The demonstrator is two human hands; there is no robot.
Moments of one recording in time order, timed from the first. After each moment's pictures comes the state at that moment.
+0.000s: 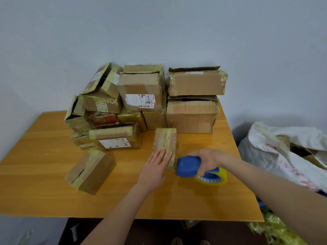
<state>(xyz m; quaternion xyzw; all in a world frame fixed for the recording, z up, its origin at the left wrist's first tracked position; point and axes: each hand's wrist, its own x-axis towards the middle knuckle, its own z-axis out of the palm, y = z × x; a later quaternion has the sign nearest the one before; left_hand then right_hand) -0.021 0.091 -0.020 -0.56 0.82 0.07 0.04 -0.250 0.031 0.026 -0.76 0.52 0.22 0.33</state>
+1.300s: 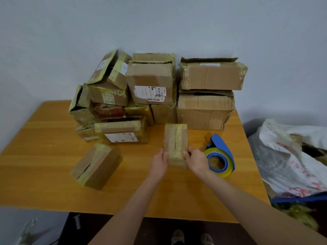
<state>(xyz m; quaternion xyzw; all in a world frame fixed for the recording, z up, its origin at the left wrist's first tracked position) -0.018 0.067 -0.026 -0.72 0.52 0.39 -0.24 -0.159 0.049 -0.020 -0.60 0.70 -0.13 0.37</state>
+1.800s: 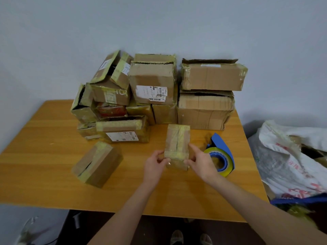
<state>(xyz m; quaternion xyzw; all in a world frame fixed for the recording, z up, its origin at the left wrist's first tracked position) -0.005 0.085 -0.026 -0.72 0.52 0.35 -0.31 -0.177 0.069 -0.014 -0.65 0.65 -0.16 0.35</state>
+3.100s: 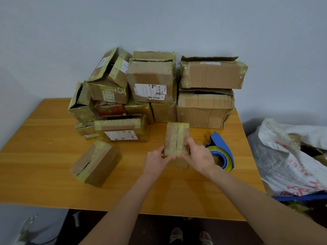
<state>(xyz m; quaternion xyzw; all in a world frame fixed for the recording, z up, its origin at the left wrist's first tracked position) -0.003 0.065 -0.027 -0.67 0.67 0.25 -0.21 -0.175 0.049 -0.009 -0.73 0.63 -0.09 0.24</state>
